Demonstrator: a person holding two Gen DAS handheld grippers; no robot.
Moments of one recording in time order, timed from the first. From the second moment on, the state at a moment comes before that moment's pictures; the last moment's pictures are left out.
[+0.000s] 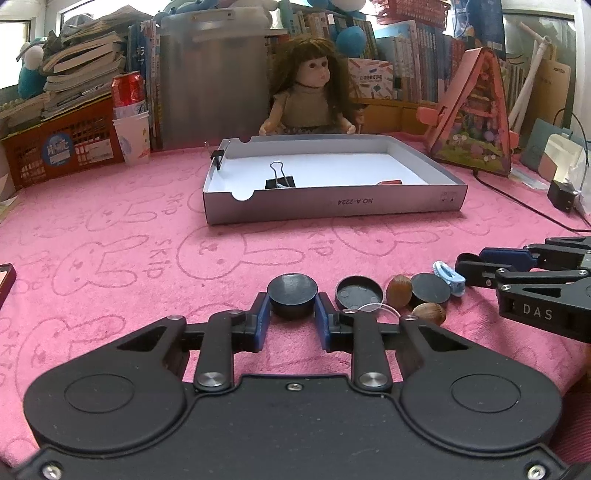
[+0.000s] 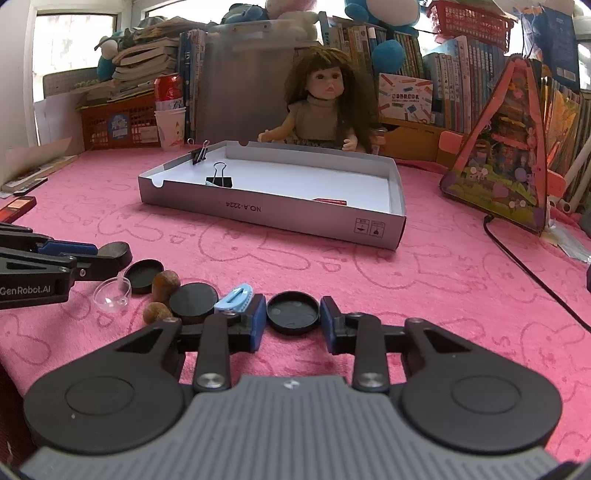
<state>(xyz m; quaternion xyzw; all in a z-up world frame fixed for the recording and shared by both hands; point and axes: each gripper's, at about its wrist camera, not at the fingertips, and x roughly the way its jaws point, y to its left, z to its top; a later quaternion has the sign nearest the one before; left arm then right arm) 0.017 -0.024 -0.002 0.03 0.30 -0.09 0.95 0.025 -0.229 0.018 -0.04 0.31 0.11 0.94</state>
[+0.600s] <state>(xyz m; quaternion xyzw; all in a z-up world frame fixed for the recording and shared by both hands) 0.031 -0.020 0.017 0.02 0.27 -0.09 0.96 0.039 -0.225 0.026 -0.03 0.31 0.10 0.94</state>
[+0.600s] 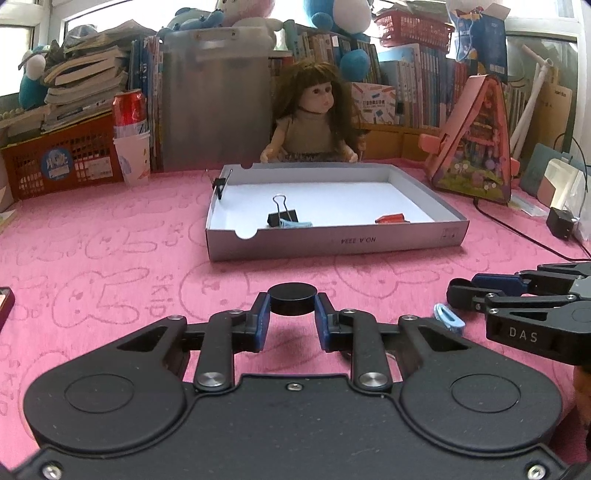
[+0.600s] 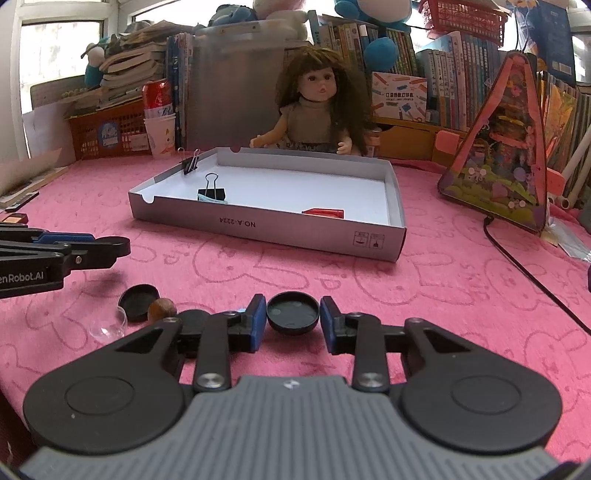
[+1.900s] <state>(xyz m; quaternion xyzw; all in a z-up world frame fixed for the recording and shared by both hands) 0.114 -0.019 0.037 -0.01 0.23 -0.11 0.97 0.112 -0.228 0.044 0.06 0.32 0.05 0.94</state>
